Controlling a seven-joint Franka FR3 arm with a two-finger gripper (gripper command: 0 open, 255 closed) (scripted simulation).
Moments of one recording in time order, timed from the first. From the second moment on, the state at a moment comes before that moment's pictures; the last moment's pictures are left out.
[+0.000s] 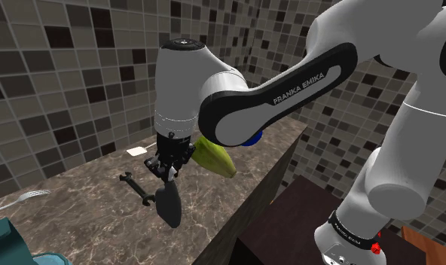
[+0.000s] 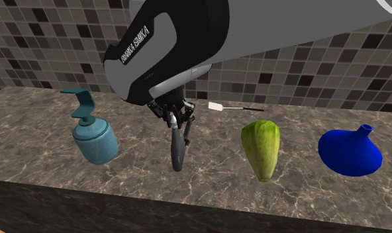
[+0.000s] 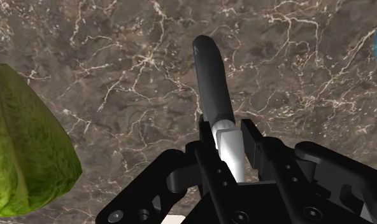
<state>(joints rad) 0.14 0.09 0.67 -2.08 -0.21 2.24 0.88</state>
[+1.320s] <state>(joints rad) 0.13 0.02 0.67 -1.98 -0.13 2.09 0.82</state>
